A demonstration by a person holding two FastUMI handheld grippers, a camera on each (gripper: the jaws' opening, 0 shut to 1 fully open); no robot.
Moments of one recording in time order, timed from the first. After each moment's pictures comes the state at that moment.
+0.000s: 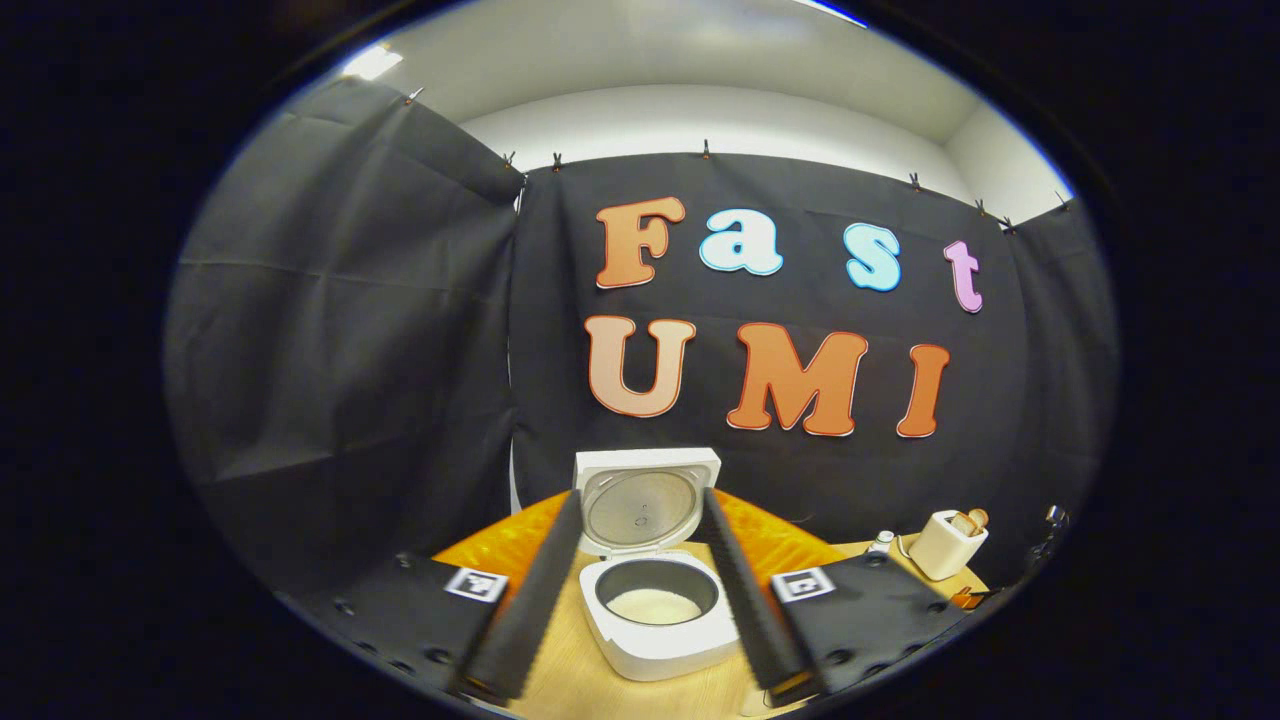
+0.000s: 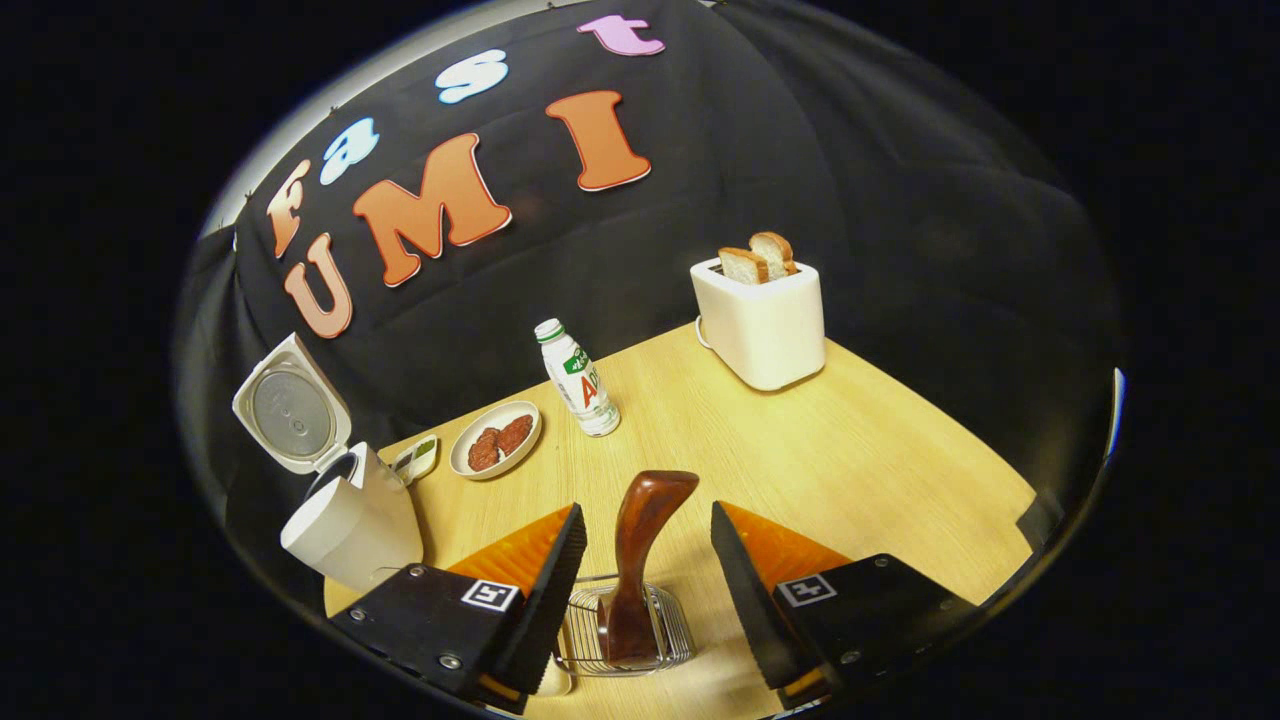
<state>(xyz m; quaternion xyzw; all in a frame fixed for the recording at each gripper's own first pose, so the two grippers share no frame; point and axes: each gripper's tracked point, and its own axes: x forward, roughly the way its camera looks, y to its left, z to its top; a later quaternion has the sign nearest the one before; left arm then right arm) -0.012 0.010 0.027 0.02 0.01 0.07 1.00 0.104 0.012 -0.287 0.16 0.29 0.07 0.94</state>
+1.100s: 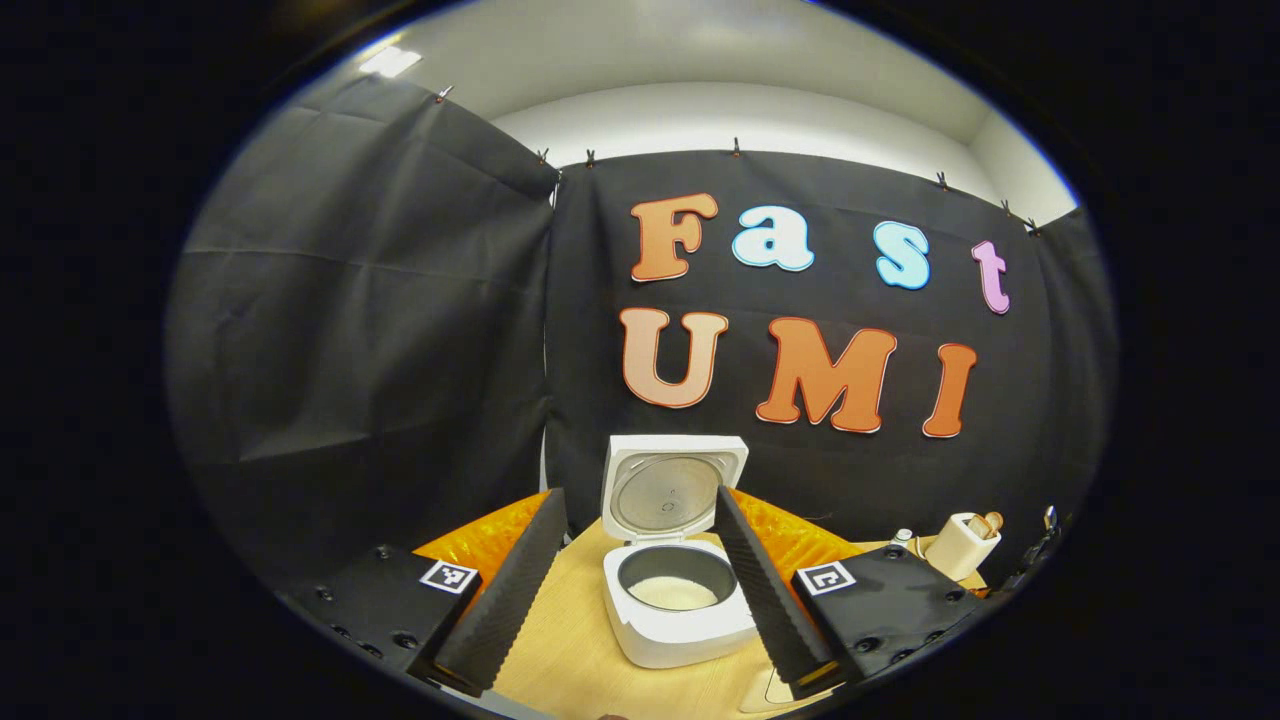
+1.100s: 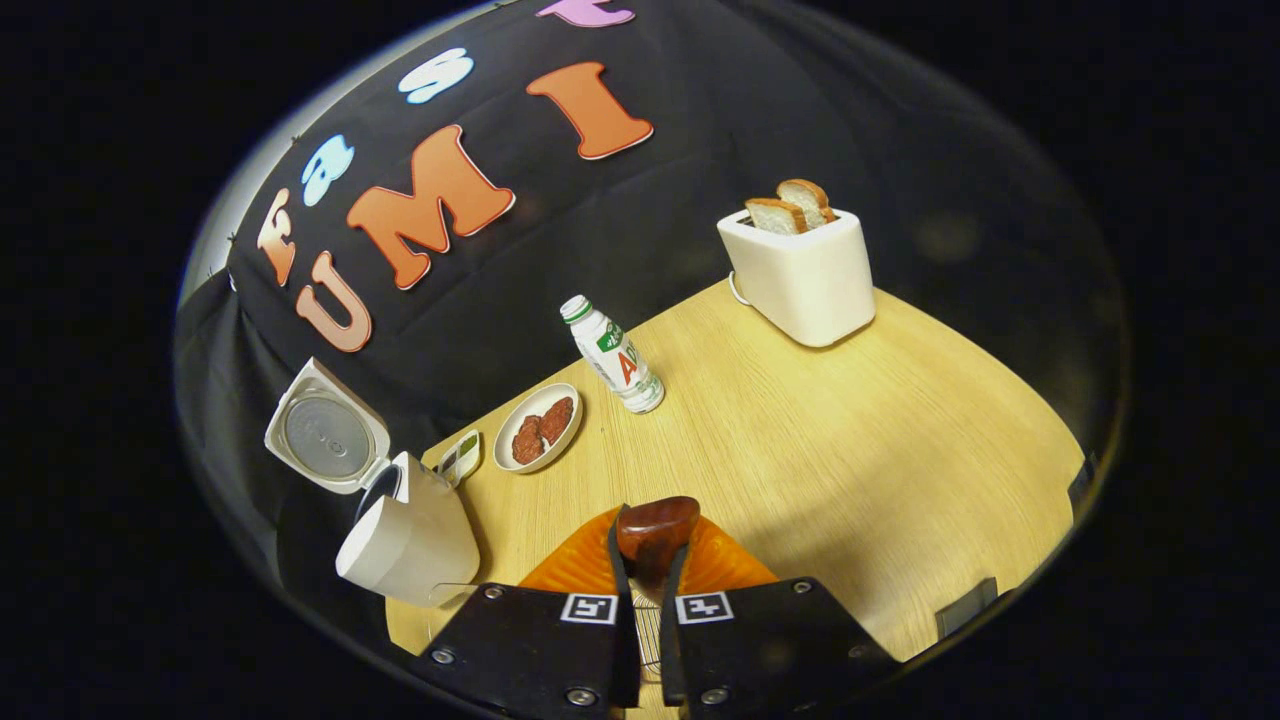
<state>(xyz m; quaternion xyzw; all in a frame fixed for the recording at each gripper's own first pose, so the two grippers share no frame) -0.030 0.029 0.017 0.00 0.02 0.11 0.99 0.103 0.050 -0.274 0.20 0.33 0.10 0.92</state>
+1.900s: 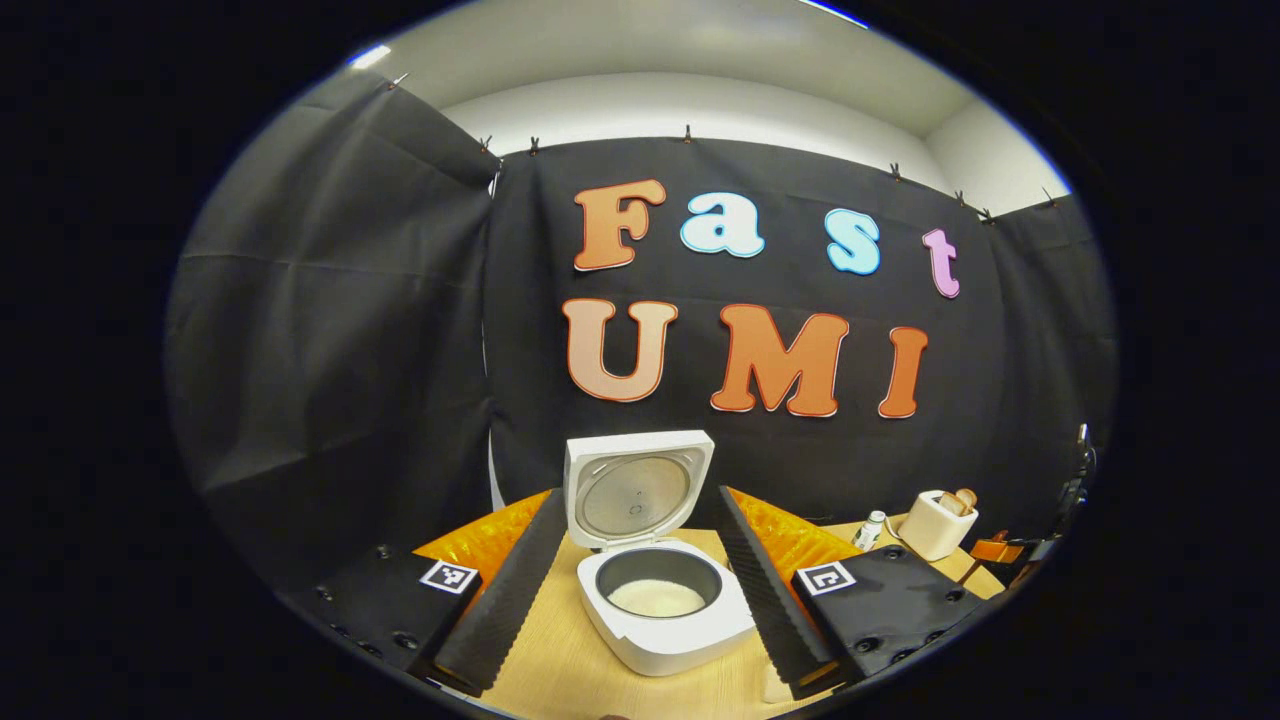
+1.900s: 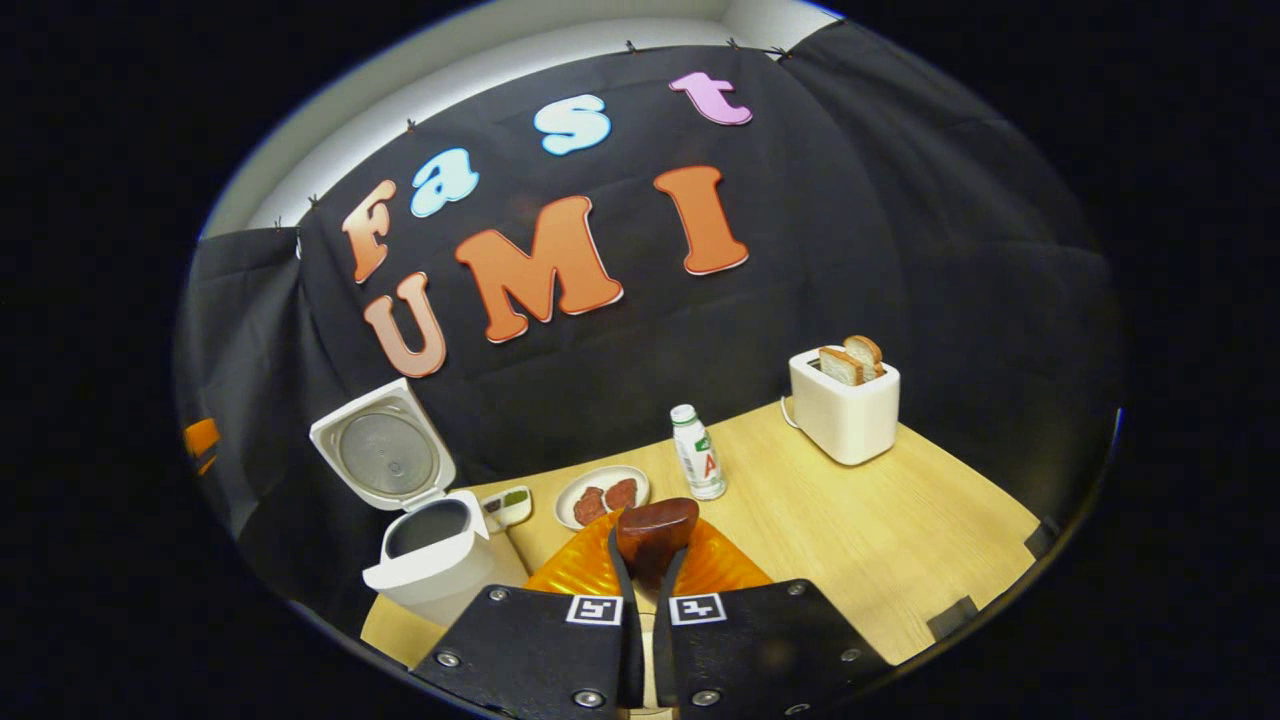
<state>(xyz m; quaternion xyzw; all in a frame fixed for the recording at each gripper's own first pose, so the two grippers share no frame) 0.009 0.039 0.017 0.02 0.03 0.01 1.00 0.050 0.130 -0.130 0.14 0.16 0.14 0.97</state>
